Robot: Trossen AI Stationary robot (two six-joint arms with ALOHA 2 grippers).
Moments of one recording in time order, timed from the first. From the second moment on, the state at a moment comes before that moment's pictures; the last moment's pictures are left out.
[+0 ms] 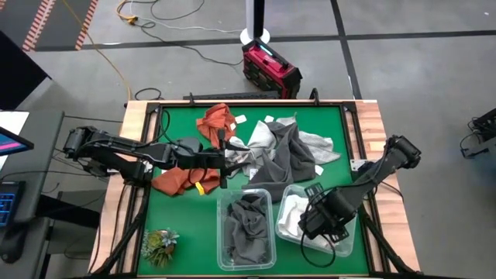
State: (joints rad) left arm -0.09 1.30 0.93 0.36 -0.22 0.46; right arm 0.63 1.66 1.54 -1.49 0.02 0.21
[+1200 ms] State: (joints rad) left arm -0.09 1.30 0.93 0.35 -0.22 0.47; right arm 0.32 1.66 1.39 -1.31 -0.01 0.34
